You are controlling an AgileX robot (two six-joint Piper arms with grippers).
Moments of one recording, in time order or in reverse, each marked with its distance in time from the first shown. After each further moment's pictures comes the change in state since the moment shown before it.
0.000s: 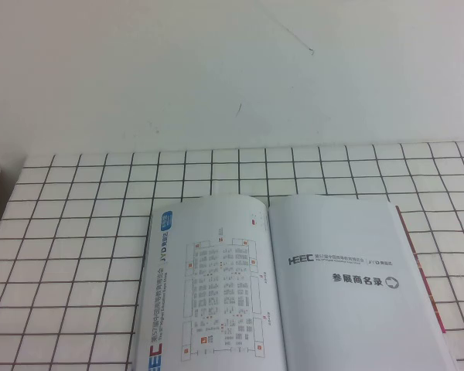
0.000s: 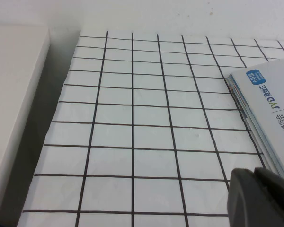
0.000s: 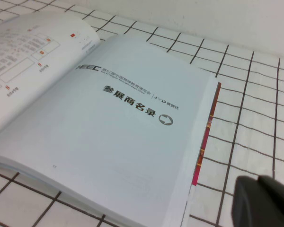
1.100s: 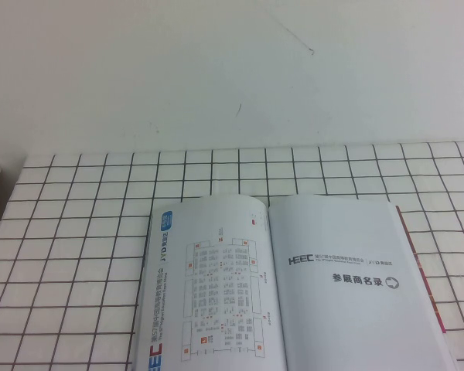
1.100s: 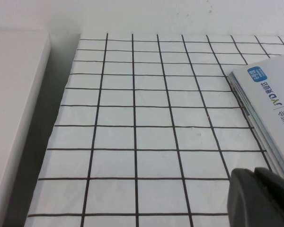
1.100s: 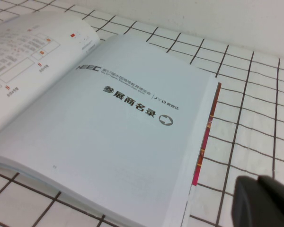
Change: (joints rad) right arm 0.000 0.000 0.000 0.000 0.000 -0.002; left arm 0.000 0.000 0.000 0.015 0.000 0.029
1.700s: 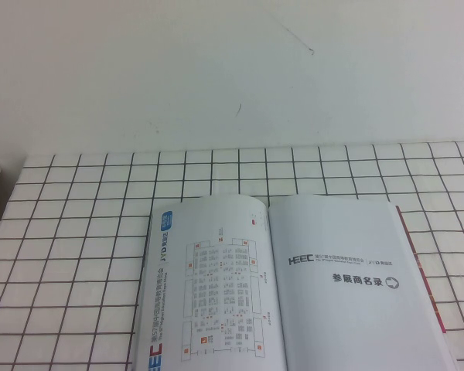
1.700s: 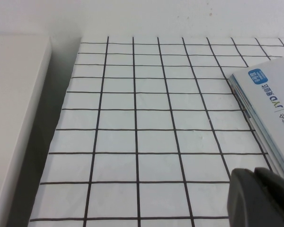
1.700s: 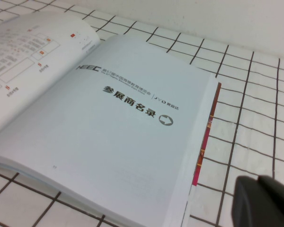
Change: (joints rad) right arm 0.000 0.000 0.000 0.000 0.000 0.000; left arm 0.000 0.000 0.000 0.000 -0.007 0.004
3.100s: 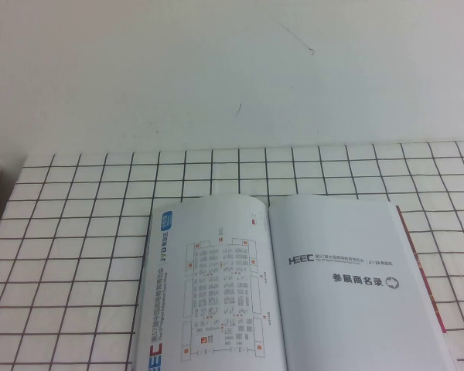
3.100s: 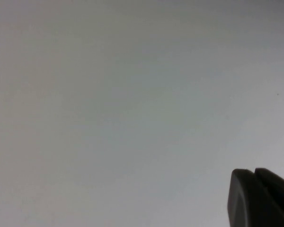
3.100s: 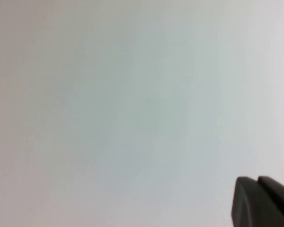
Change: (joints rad) right arm 0.000 0.000 -0.018 -0.164 -1.003 0.182; left arm 0.000 0.000 -0.089 -0.304 -1.135 -0.067
